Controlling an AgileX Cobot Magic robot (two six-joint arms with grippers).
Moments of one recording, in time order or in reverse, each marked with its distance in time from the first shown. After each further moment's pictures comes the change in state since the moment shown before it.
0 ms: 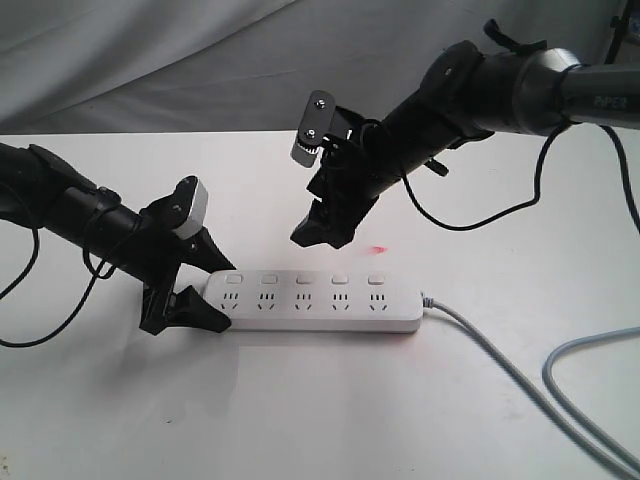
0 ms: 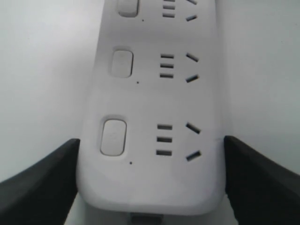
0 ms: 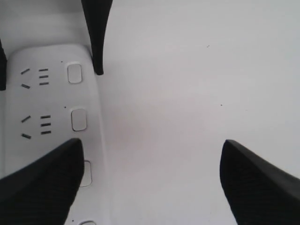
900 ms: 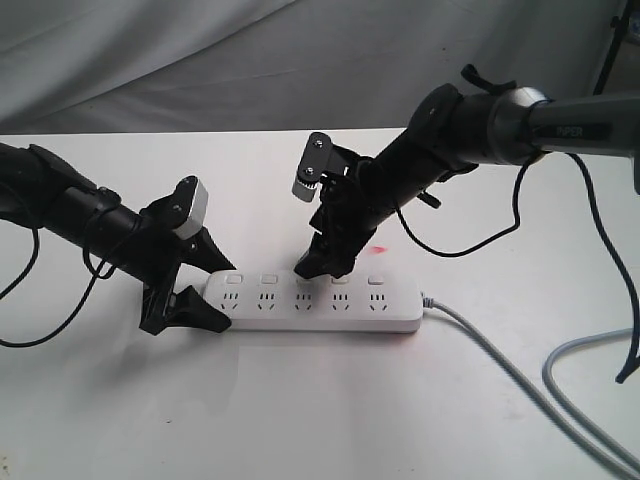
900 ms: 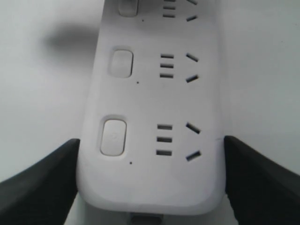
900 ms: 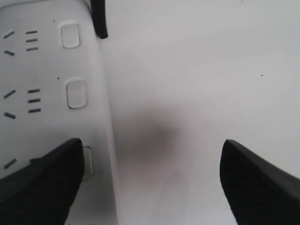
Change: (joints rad) left arm 0.000 0.000 0.000 0.000 0.000 0.000; right arm 0.000 0.097 0.004 0.013 -0.004 -0.015
